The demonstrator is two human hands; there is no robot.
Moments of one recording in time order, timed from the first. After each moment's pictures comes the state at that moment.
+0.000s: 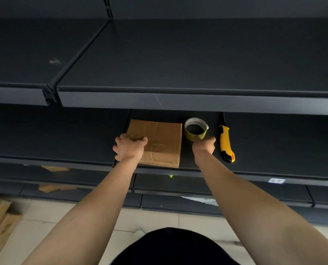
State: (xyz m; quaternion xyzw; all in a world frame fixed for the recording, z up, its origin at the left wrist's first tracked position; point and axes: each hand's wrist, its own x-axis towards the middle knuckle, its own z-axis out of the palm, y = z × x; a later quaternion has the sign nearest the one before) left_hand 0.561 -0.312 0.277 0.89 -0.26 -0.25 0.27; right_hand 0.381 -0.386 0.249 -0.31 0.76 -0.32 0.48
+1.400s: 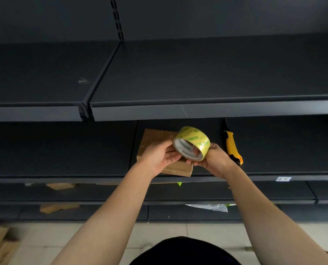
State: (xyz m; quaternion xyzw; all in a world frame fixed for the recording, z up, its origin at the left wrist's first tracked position) left_hand 0.546 -0.294 0.332 0.52 -0.18 -0.68 0.48; right_hand 0.370 -0.329 0.312 -0.44 0.41 -0.31 0.74
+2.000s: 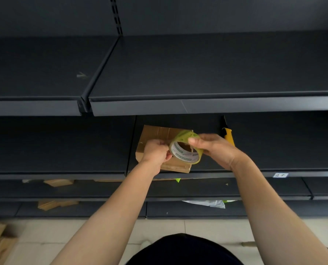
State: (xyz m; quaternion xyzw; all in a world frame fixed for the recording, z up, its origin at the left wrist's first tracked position) left_hand 0.539 -0.293 0.325 0.69 -0.24 -0.52 0.44; right_hand 0.360 -0.324 0.353 -0.59 0.46 -0.19 0.64
